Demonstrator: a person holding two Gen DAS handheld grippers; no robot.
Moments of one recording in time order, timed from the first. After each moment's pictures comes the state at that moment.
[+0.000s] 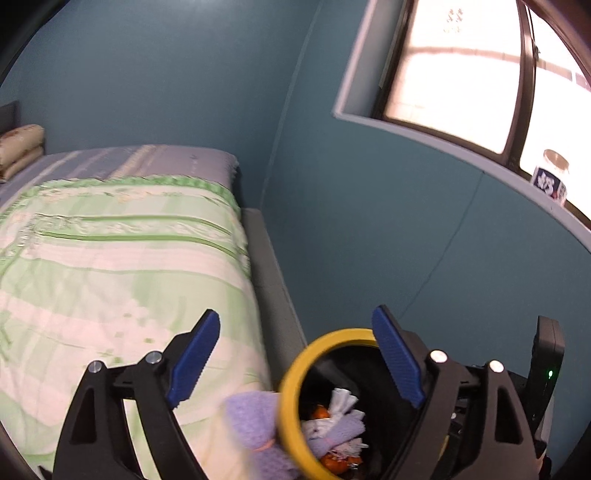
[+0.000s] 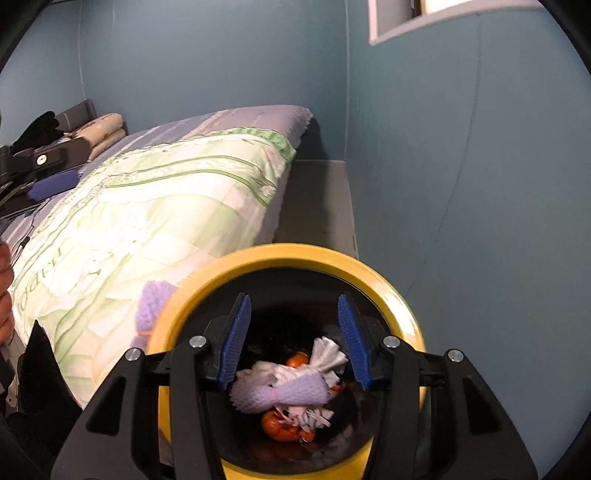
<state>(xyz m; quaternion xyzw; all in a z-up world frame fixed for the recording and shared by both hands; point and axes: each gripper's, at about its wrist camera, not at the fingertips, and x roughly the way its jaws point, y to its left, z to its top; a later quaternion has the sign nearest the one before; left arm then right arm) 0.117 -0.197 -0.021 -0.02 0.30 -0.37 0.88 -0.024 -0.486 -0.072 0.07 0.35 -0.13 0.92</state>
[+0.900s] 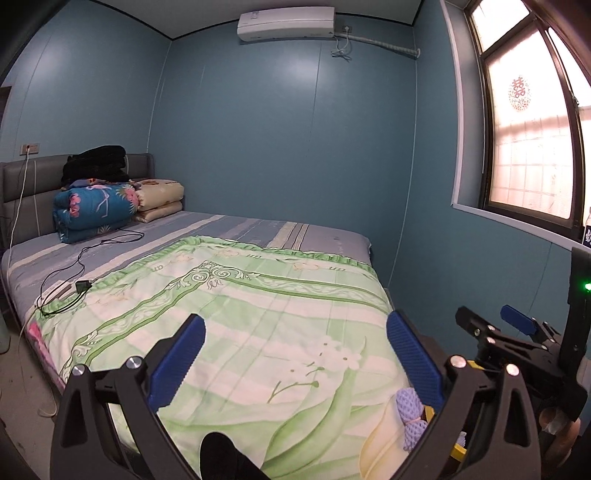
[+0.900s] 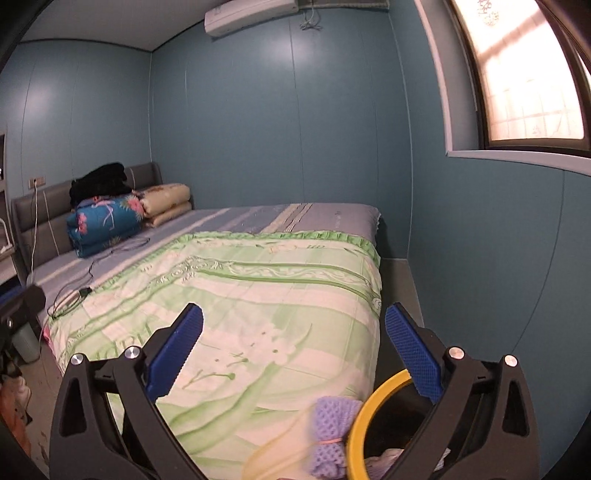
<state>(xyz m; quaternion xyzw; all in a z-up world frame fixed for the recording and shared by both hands) 0.001 0.015 0.032 -0.04 0.16 -0.13 0.98 -0.012 -0.315 0.022 0.05 0.15 -0.06 0.99</state>
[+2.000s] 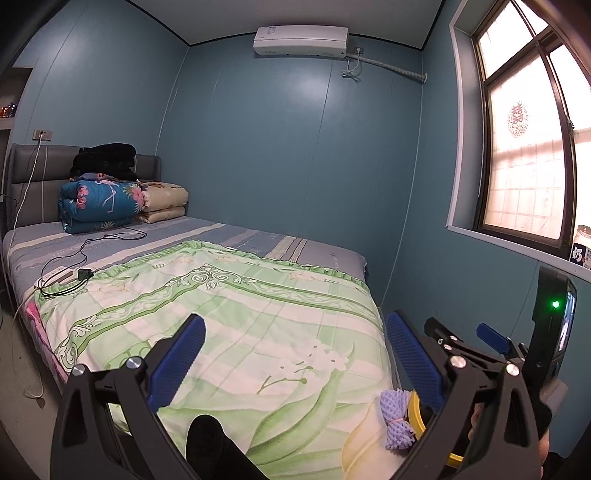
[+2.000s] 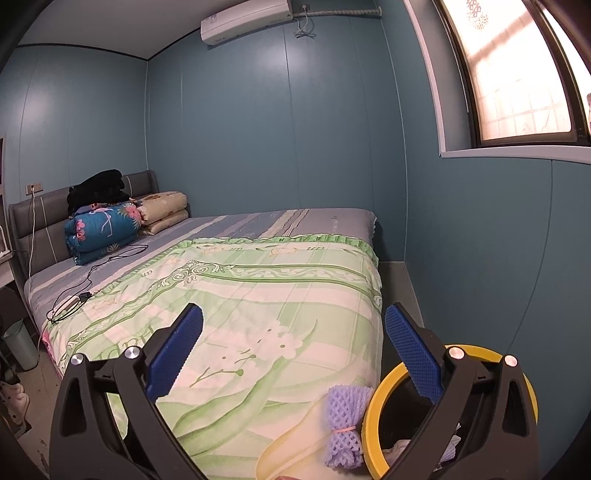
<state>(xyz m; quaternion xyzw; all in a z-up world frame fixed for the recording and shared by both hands) -0.034 0.022 0.018 -0.08 0.13 -0.13 0.98 -0.019 -0.306 0.003 0.06 0.15 -0.06 0.99</state>
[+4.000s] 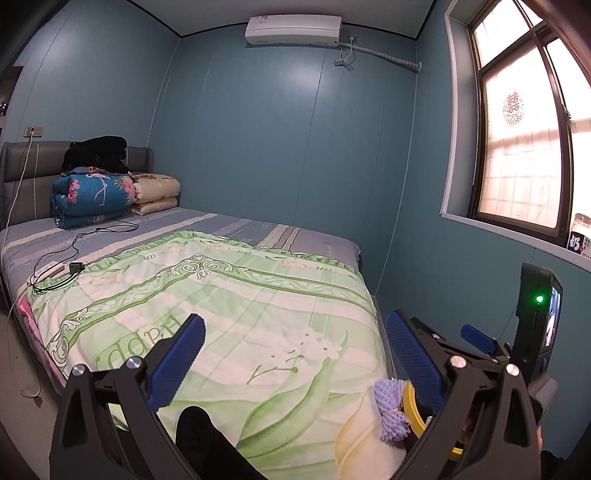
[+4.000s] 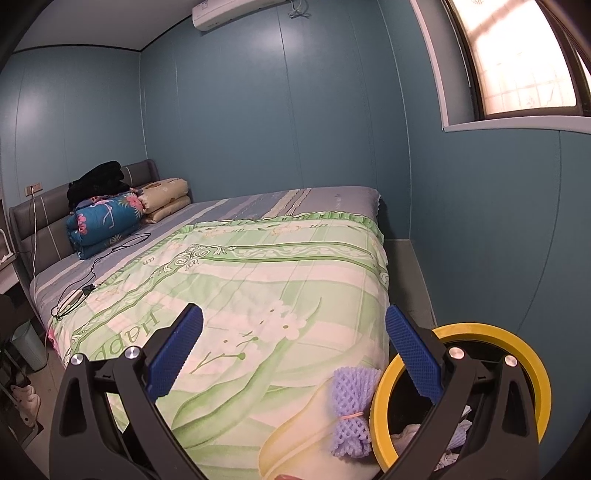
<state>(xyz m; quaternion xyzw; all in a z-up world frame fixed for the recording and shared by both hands) -0.028 0.011 0.007 -0.07 0.15 -0.15 0.98 -0.008 -0.310 -0.013 0.08 0.18 -0.05 0.98</state>
